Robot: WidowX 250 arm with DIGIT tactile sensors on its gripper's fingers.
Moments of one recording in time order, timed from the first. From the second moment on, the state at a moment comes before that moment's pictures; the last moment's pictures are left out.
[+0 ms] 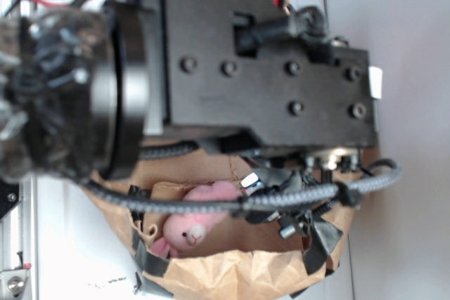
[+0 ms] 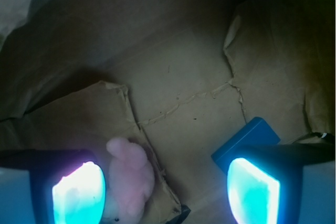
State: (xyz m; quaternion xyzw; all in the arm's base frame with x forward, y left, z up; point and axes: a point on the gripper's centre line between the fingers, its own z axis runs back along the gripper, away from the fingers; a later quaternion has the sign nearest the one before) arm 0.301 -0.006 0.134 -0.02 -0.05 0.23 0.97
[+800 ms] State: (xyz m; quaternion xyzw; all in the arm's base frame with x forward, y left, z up) arm 0.297 -0.035 0.108 -0.03 -0.07 0.18 0.98
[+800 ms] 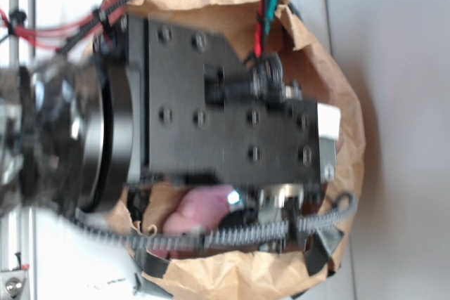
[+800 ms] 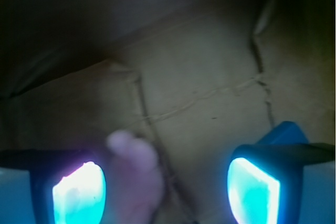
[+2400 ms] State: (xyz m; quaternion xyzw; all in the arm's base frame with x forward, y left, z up) arm 0.259 -0.071 0.031 -0.04 -0.06 0.15 0.99
